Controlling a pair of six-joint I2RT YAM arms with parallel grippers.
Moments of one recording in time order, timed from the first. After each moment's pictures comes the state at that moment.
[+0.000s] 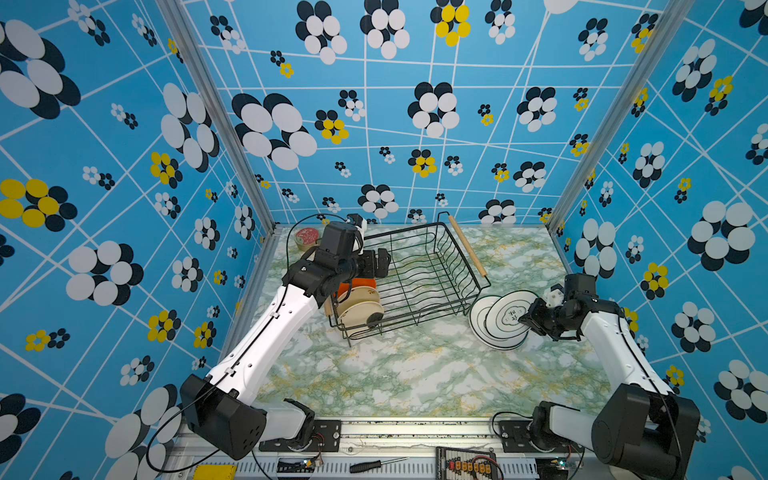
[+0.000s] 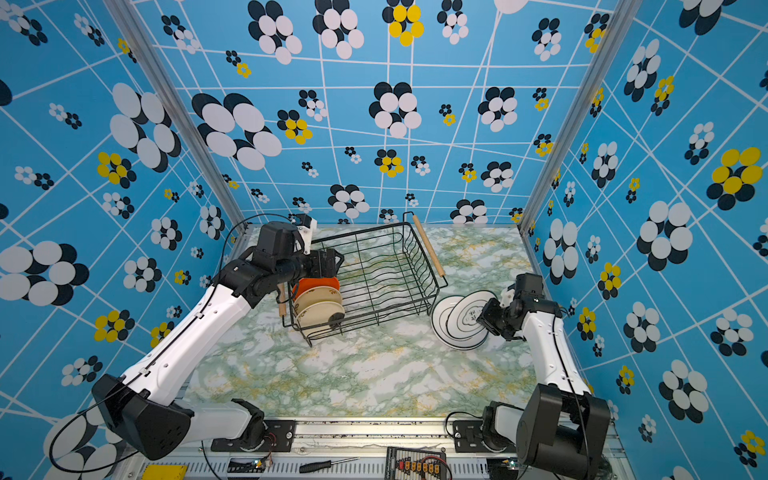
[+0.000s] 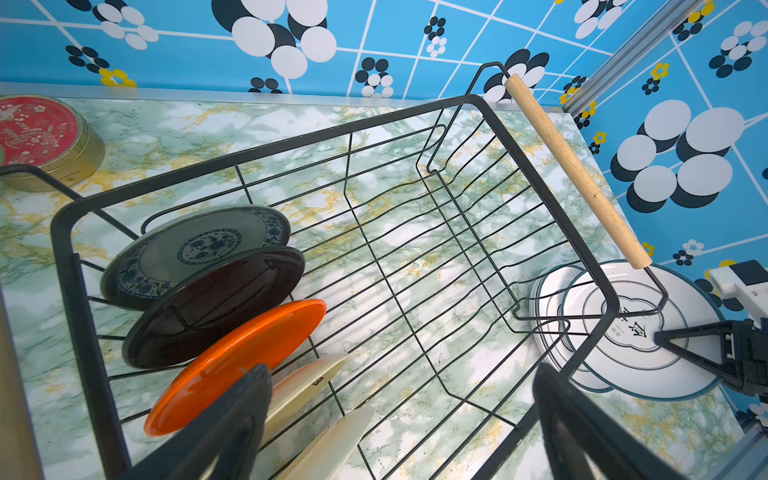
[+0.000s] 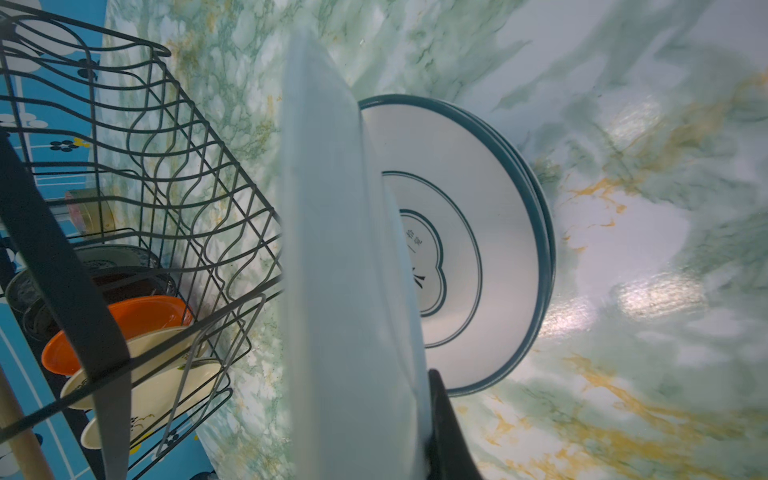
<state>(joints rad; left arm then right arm) -0.44 1.34 1.38 -0.65 0.08 -0.35 -0.24 1.23 0.86 -0.85 -0.42 0.41</state>
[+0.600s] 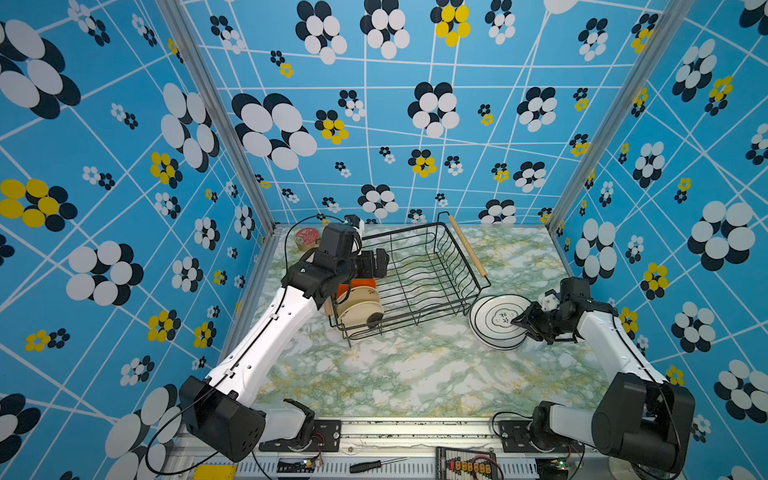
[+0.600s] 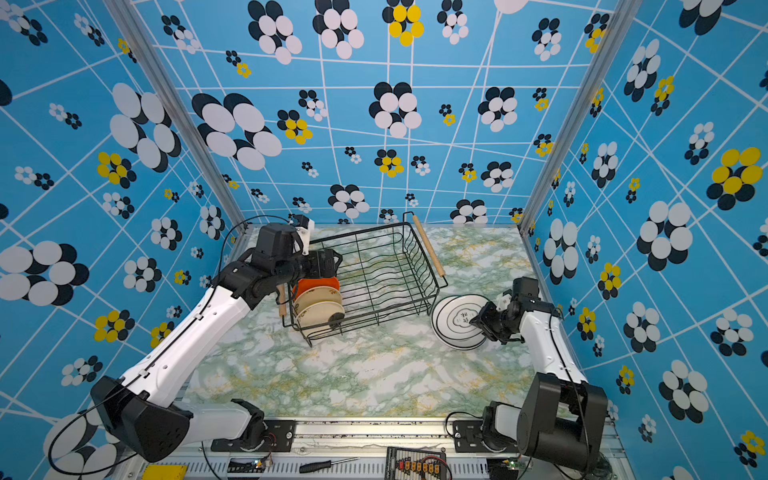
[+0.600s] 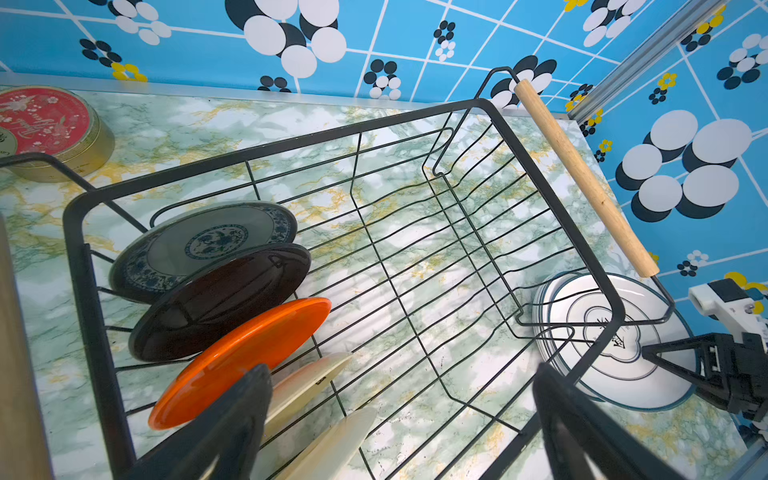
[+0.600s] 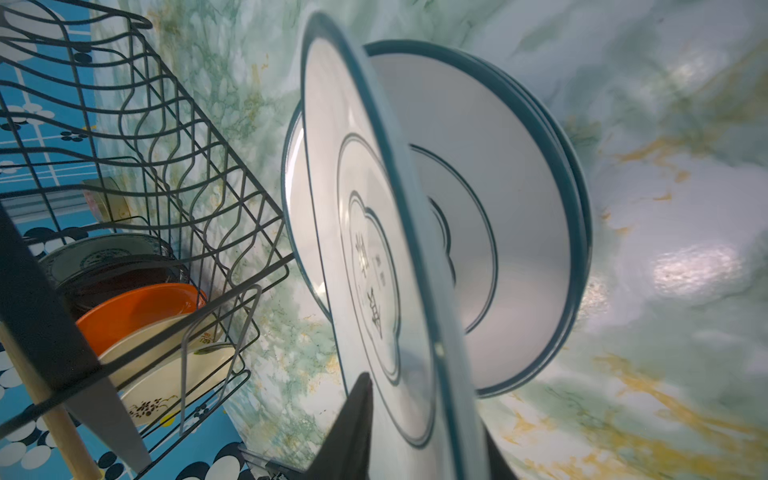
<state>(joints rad) -0.43 1.33 1.35 -0.64 0.06 -0.38 -0.25 1.28 0.83 -0.83 -0.48 0.43</state>
